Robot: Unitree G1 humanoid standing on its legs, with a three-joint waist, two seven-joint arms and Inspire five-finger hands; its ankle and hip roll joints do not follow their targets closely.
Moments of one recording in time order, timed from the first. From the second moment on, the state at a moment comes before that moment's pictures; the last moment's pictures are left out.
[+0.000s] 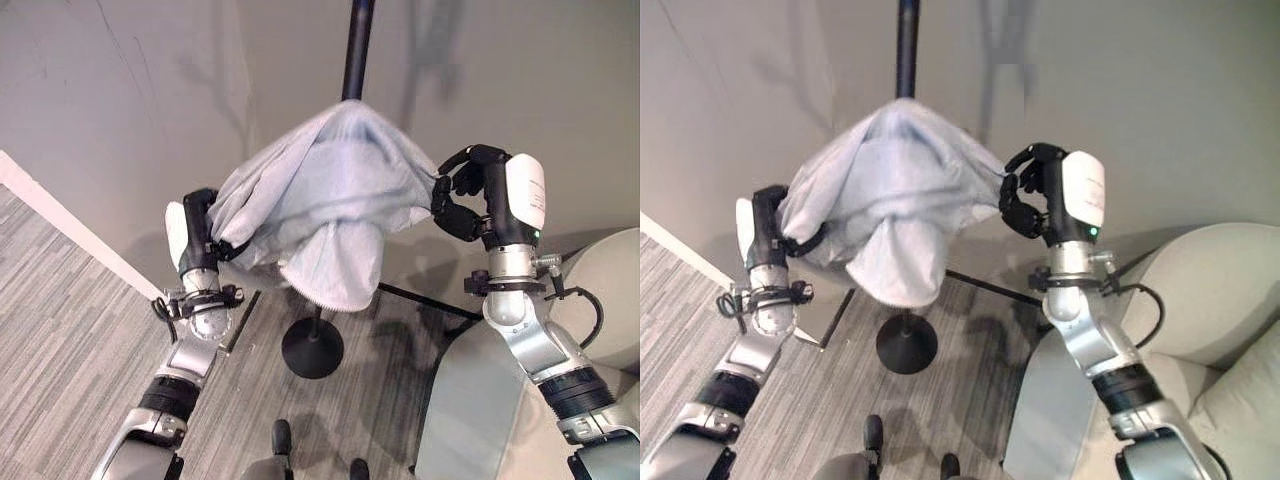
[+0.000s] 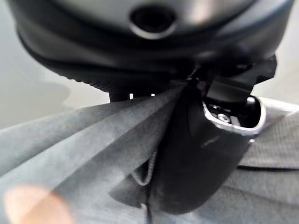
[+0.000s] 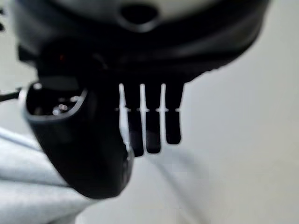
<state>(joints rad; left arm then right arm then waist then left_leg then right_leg) -0.31 0.32 -0.12 0.34 0.02 -0.24 0.64 -0.38 -0.59 0.23 0.11 -0.35 -0.10 -0.57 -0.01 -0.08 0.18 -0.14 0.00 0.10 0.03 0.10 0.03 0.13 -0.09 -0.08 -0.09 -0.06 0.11</state>
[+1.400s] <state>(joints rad) 0.07 0.11 -0.01 1.02 -0.67 -0.26 0.25 -0.09 -0.33 0.44 0.32 -0.09 -0.23 -0.34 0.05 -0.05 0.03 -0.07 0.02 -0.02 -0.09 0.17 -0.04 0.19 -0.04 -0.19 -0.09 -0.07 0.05</state>
